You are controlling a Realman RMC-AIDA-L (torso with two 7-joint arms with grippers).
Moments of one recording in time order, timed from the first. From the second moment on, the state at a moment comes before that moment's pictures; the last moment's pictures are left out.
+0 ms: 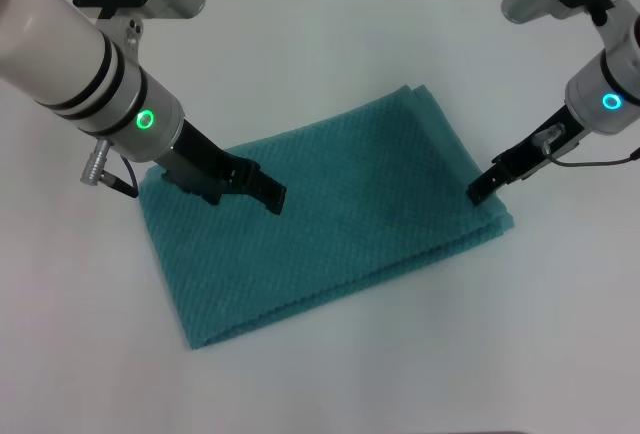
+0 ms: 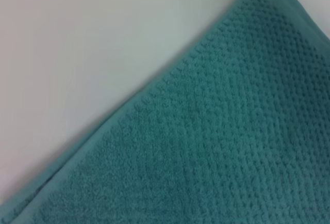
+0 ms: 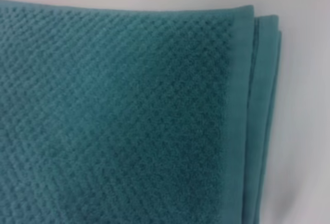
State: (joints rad) left arm -0.75 -2.06 1.45 1.02 2.48 1.34 -2.98; right arm 0.94 2.01 -1.08 -0.51 -2.72 -1.22 2.53
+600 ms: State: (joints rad) left arm -0.75 -2.06 1.47 1.01 2.46 1.31 -2.98; right arm 0.91 2.02 -1.07 -0.45 -2.72 -1.09 2.55
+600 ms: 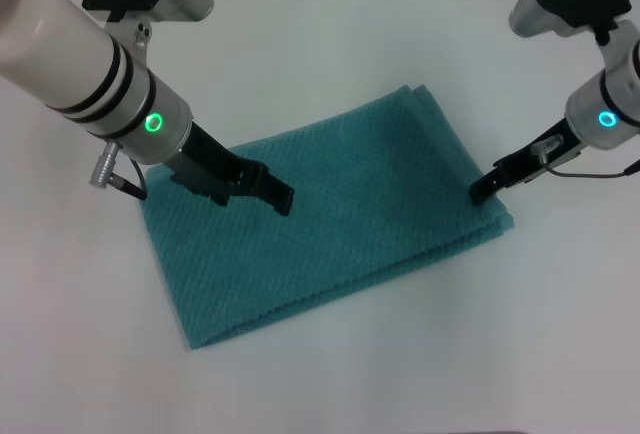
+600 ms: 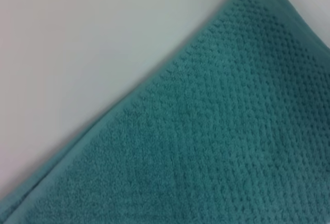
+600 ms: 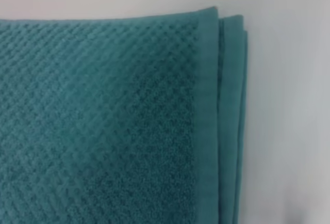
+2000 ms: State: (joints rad) left arm -0.75 -2.06 1.50 1.01 2.44 1.30 -2.98; right arm 0.91 2.05 -1.08 -0.40 -2.72 -1.02 2.56
